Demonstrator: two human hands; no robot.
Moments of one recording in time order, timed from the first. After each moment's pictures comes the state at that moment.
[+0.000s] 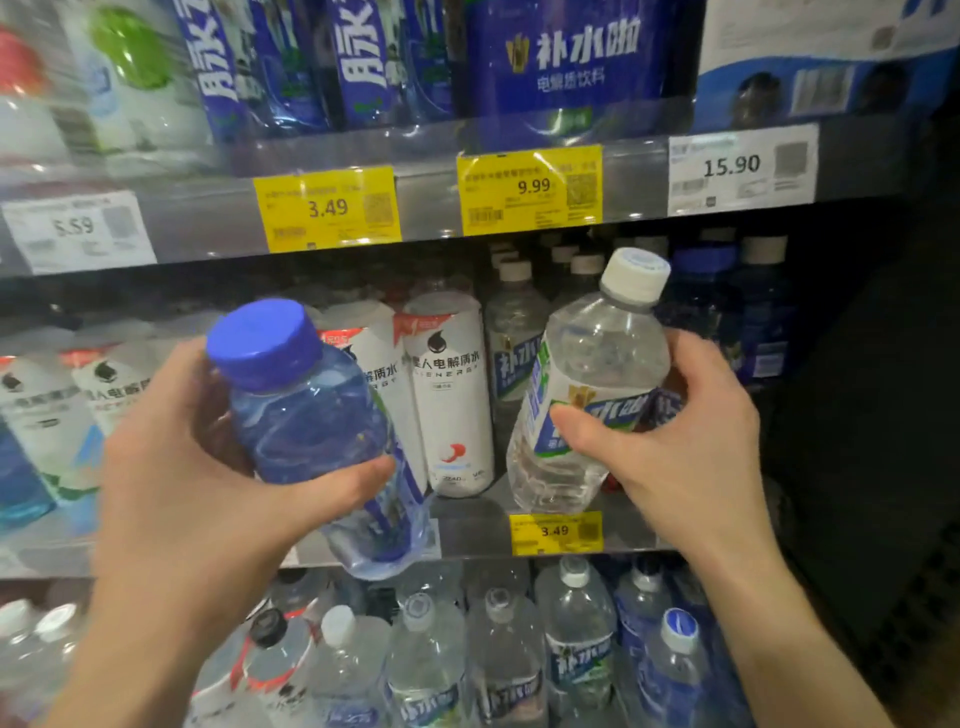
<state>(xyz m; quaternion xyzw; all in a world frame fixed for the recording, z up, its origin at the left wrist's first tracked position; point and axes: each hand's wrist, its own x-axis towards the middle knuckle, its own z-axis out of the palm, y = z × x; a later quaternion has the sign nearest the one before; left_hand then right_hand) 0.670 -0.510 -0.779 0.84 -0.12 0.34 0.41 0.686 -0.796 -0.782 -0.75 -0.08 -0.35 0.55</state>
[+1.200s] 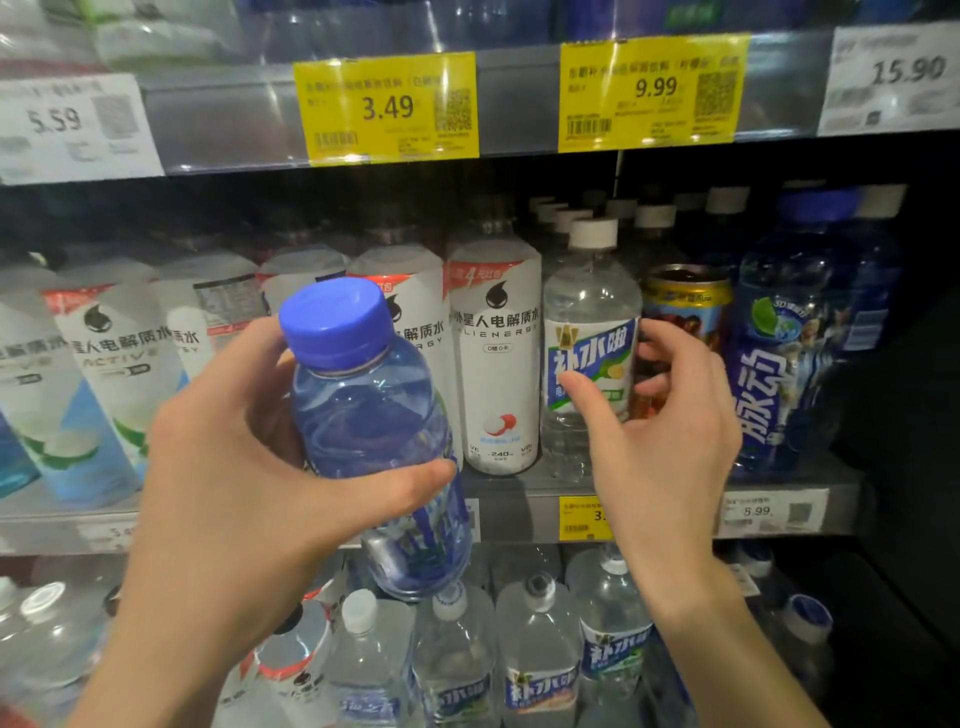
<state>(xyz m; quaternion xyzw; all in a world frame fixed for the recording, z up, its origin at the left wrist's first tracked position) 0.651 -0.532 -0.775 0.78 -0.18 0.32 0.51 0.719 -0.733 -0.828 -0.76 0.02 -0.44 0.47</state>
